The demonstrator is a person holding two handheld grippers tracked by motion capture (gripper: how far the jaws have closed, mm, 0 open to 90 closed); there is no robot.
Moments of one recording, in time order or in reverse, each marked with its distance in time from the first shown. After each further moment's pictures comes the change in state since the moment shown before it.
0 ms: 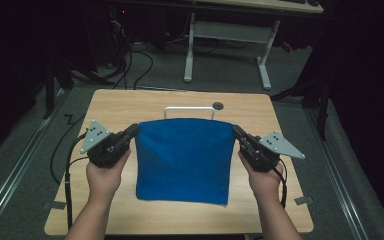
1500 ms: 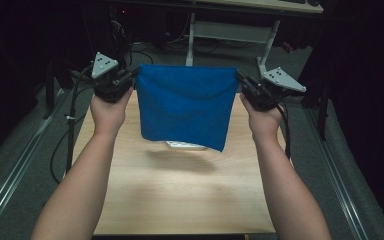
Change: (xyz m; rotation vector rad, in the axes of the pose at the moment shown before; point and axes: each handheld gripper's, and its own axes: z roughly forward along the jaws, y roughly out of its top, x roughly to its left) left arm 0.060 0.100 0.099 -0.010 0.129 0.087; right arm -0.065 0.087 0.090 -0.046 -0.064 0.019
